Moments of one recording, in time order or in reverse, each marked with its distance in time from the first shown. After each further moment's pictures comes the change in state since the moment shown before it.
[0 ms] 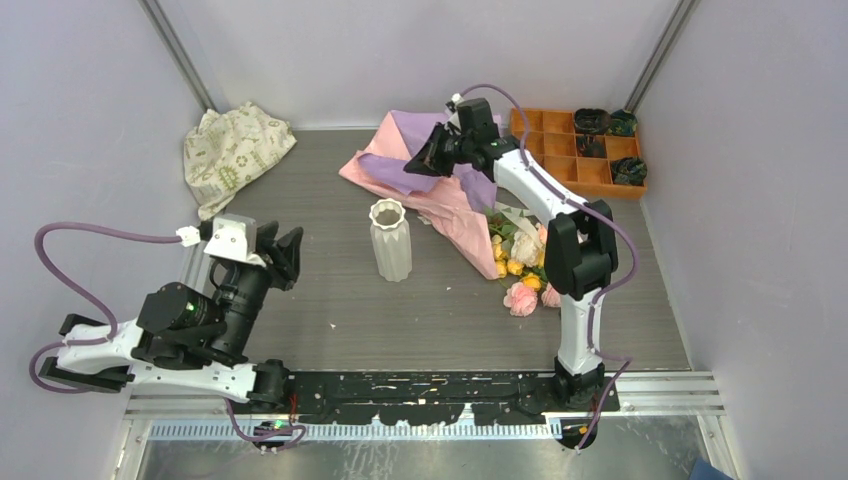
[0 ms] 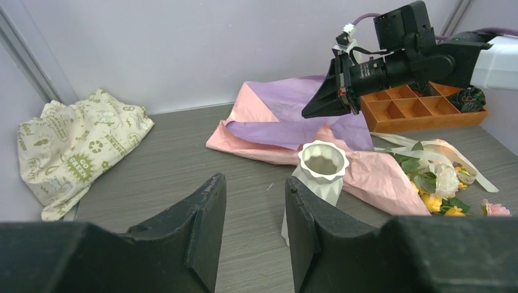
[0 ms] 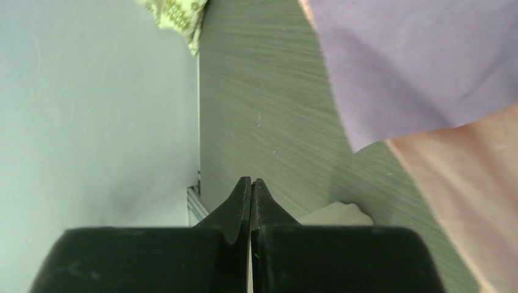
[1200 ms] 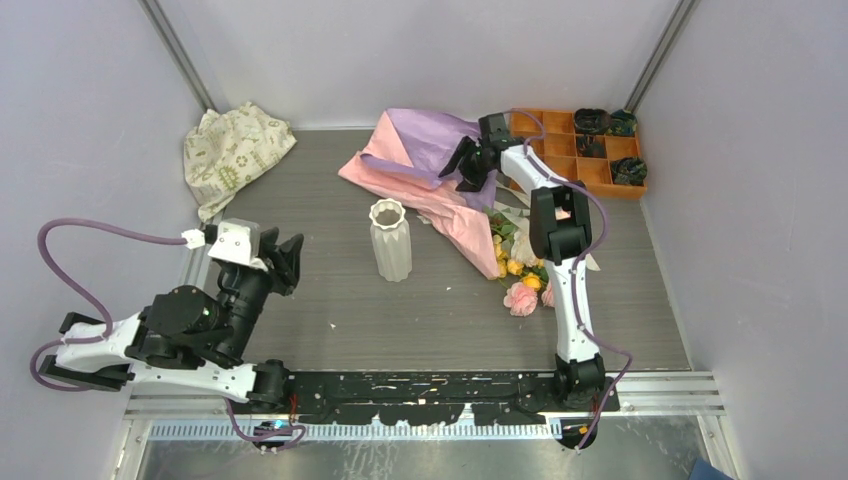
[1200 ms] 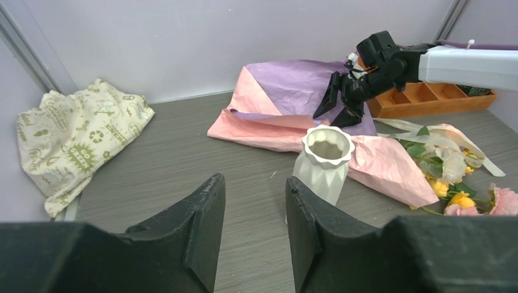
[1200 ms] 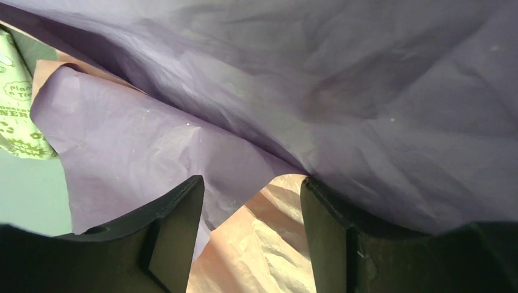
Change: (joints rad) left arm -0.013 -0.006 0.025 -0.217 -0.016 -0.171; right arm -0.157 0.414 0.286 -0.185 0.149 -0.056
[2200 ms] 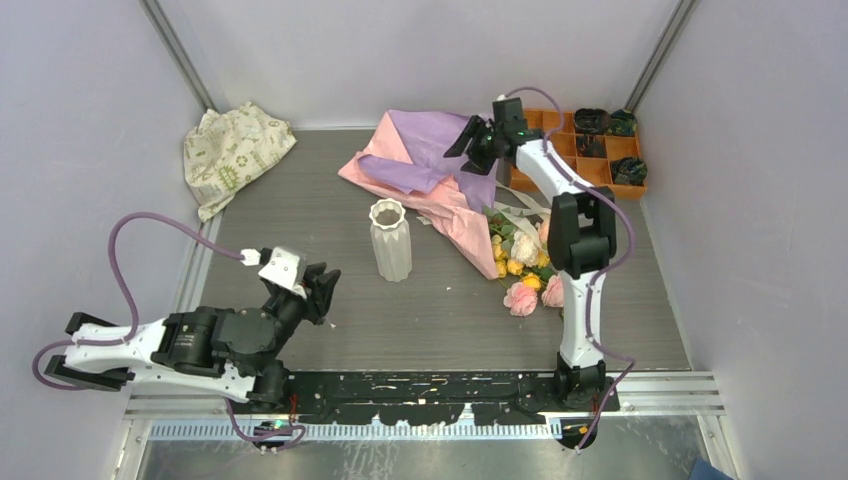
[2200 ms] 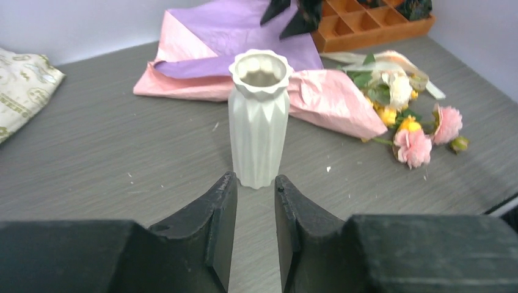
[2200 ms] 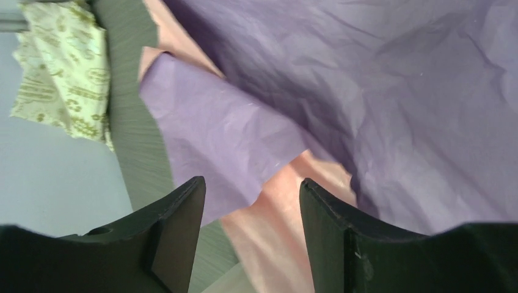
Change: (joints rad) left arm 0.000 -0.010 -0.155 -0.270 0.235 -0.423; right arm -0.017 -0.312 -0.217 0.098 0.015 -0.032
